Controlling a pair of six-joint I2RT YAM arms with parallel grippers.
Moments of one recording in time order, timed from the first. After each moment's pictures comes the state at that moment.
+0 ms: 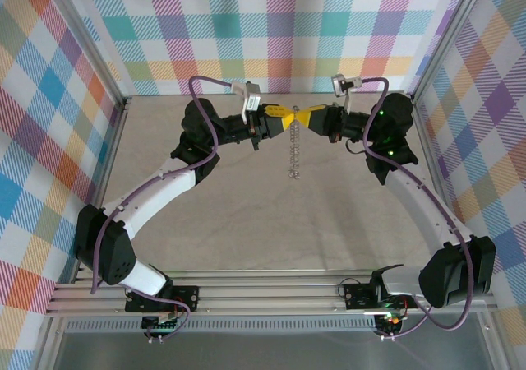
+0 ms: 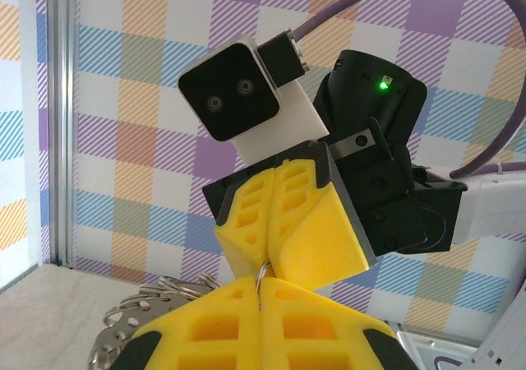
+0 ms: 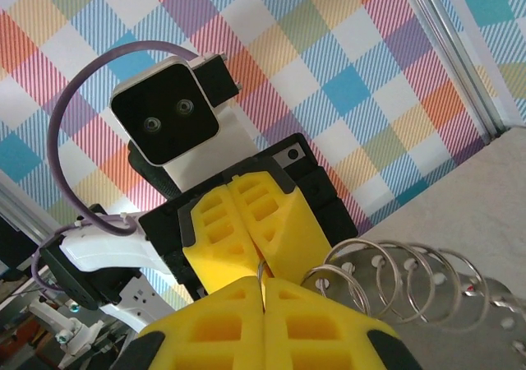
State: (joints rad) left arm -0.58 1.50 1.27 0.51 0.82 -0.35; right arm 0.28 1.30 1.16 0.38 -1.12 0.82
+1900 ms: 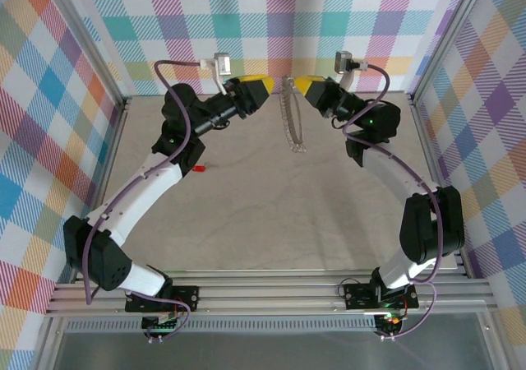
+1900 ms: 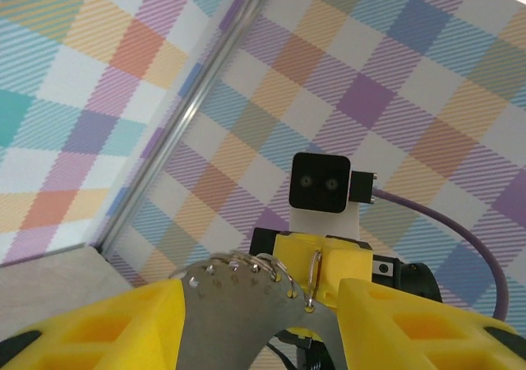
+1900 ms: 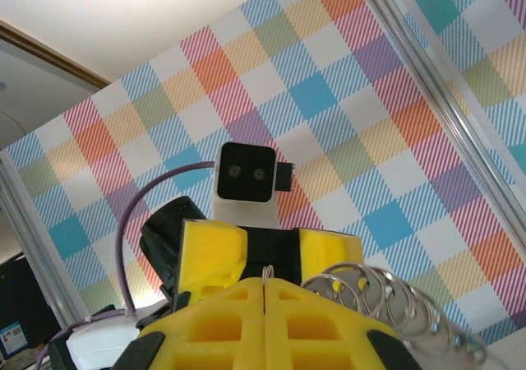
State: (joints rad) left arm -0.50 1.47 1.39 0.36 0.54 -0.74; right arm 0.30 1.60 1.23 1.24 -0.92 1.28
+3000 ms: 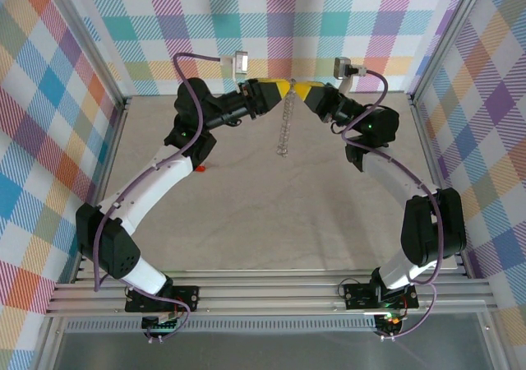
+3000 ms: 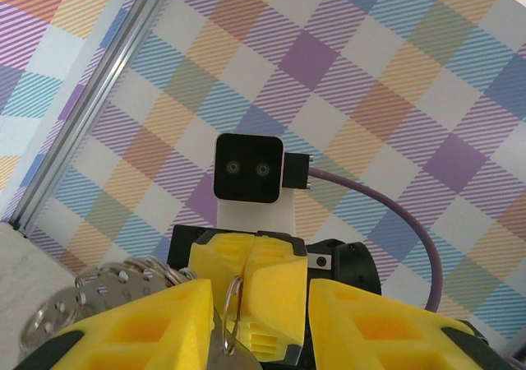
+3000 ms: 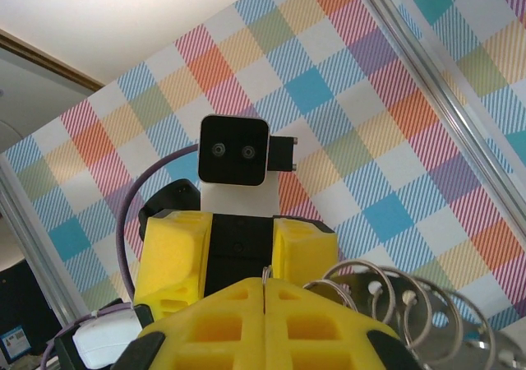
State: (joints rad) left arm -0.55 1.55 1.48 0.39 0.68 -0.80; right arm 0.31 1.58 1.17 1.25 -0.91 1.28
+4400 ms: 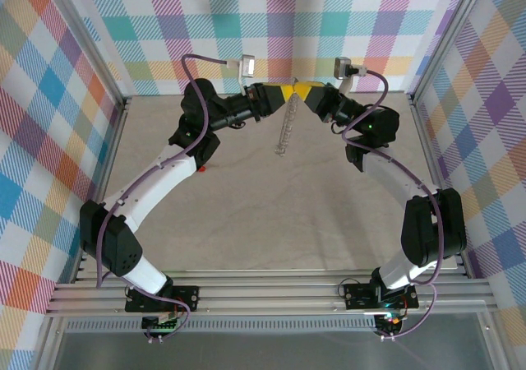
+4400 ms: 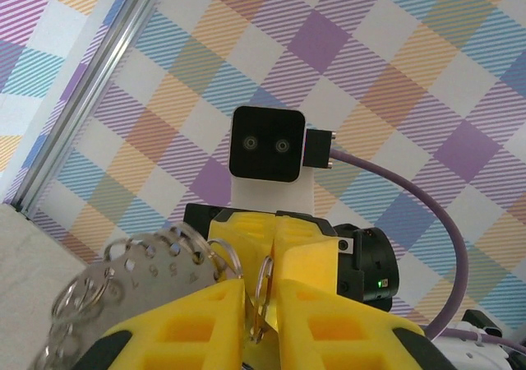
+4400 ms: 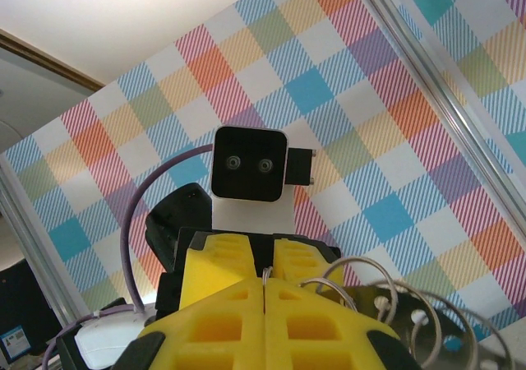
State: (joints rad) left arm -0.56 1.57 1.48 0.36 0.68 -0.78; right arm 0.31 1.58 1.17 1.25 -0.91 1.29
